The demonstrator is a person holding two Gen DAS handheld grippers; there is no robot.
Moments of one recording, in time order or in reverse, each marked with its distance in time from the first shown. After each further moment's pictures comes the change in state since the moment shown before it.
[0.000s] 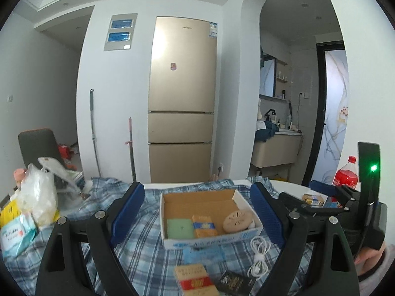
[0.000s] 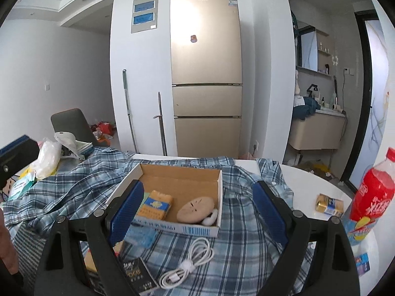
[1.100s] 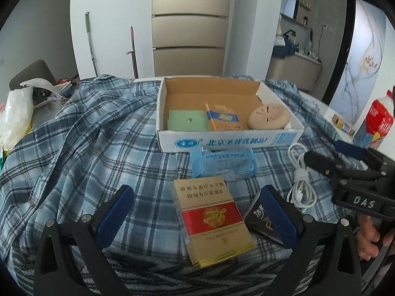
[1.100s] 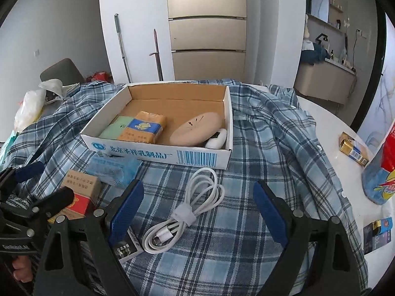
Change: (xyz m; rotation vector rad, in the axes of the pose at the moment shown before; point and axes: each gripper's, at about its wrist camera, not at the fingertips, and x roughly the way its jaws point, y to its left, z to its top) left arm 0.105 0.009 -0.116 -0.013 0.547 0.062; right arm 0.068 0.003 -0.073 0.010 0.361 0.001
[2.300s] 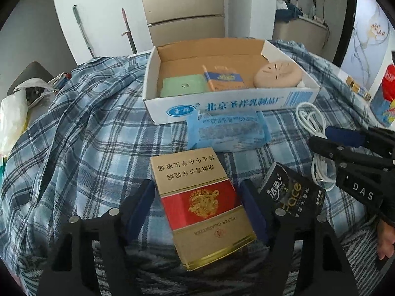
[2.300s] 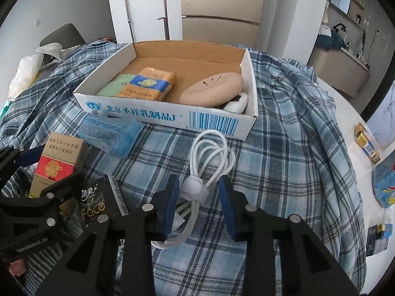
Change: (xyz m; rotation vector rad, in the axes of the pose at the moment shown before) left arm 0.033 -0.018 -0.006 0.097 0.174 0.082; right arm 0.035 0.020 -0.008 -0.080 0.212 0.011
